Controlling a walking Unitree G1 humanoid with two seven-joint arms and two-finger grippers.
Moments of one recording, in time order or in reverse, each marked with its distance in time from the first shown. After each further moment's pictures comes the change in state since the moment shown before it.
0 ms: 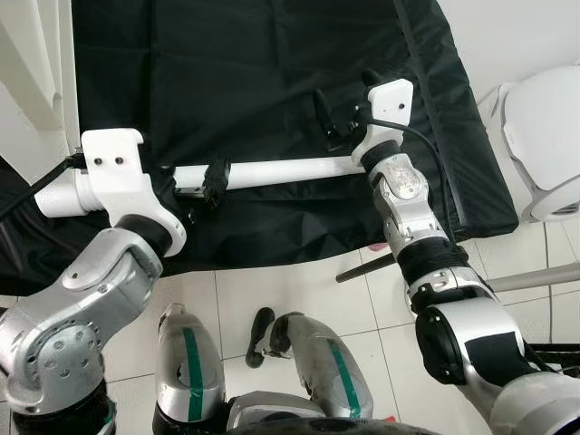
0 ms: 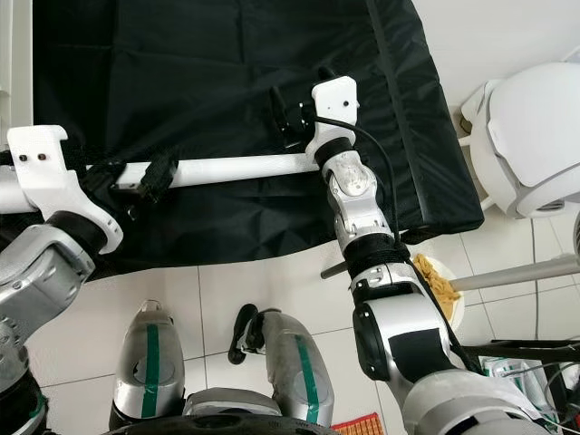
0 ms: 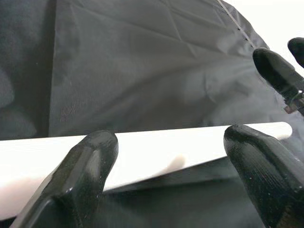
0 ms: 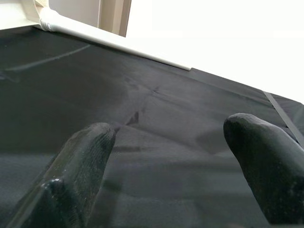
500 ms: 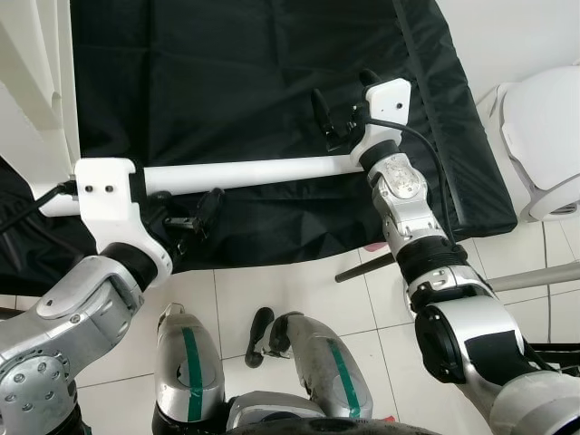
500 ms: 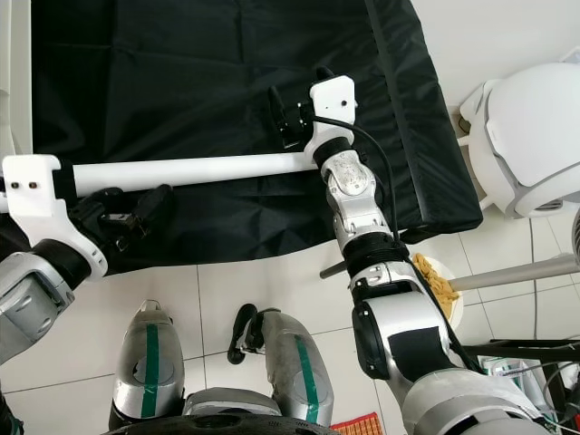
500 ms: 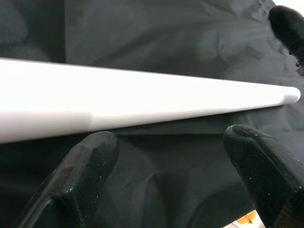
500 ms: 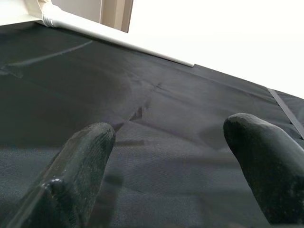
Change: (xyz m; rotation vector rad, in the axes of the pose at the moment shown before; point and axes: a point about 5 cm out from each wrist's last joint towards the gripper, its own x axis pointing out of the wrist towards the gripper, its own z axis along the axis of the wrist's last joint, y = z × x) left arm -0.016 0.011 -0.015 -0.035 0.131 0.028; right arm 0.001 0.001 -0.002 0.003 0.013 0.005
